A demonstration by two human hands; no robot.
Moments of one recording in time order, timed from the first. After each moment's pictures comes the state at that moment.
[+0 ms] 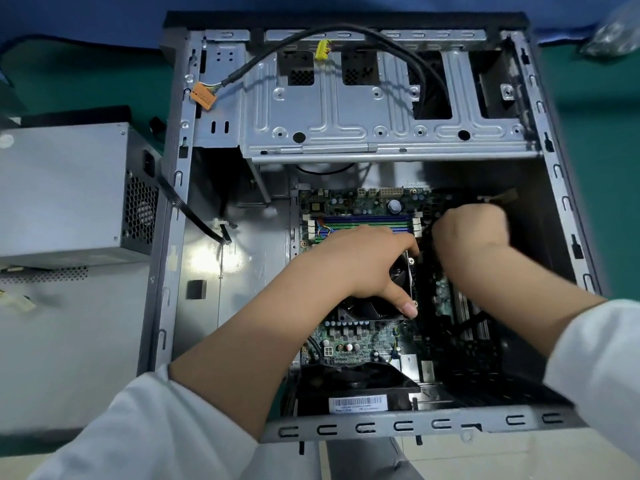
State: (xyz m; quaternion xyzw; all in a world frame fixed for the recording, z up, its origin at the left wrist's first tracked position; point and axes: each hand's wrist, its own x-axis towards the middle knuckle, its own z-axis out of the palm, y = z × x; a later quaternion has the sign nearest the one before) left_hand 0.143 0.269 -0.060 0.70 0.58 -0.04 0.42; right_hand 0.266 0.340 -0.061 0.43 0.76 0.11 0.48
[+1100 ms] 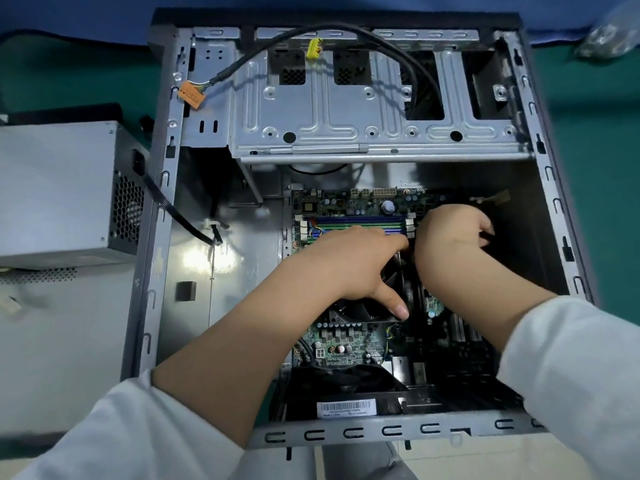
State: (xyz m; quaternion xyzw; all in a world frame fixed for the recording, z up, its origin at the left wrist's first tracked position) left_hand 0.144 0.269 -0.060 0.70 0.58 -0.06 0.41; right_hand 0.250 0.351 -0.067 0.47 0.69 0.02 0.55
